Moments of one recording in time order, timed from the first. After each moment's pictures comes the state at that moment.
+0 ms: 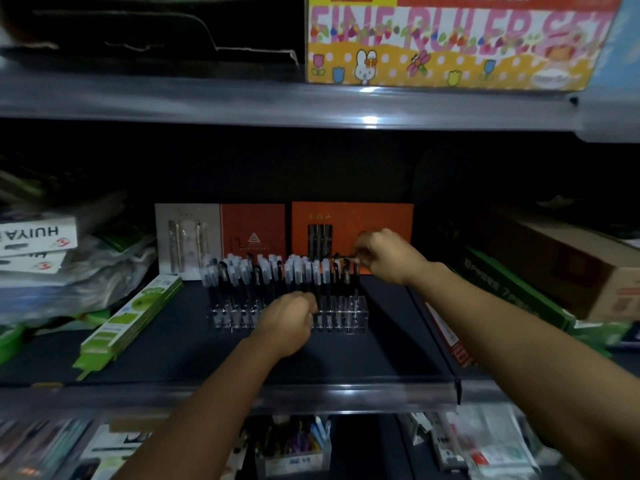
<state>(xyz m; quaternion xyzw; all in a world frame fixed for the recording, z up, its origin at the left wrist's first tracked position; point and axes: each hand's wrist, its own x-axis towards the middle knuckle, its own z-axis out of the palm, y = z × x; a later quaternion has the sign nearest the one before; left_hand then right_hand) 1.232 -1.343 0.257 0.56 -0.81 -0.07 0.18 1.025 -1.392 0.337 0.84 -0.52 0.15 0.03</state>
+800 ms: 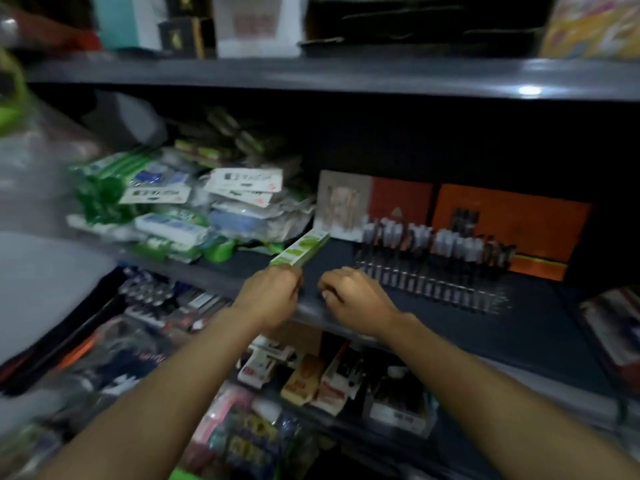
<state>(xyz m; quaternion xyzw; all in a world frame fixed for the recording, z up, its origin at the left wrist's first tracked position) 1.436 -1.191 0.265 0.72 -0.68 0.06 0.13 1.275 -1.269 0.250 0.94 -0.26 0.20 -0.02</state>
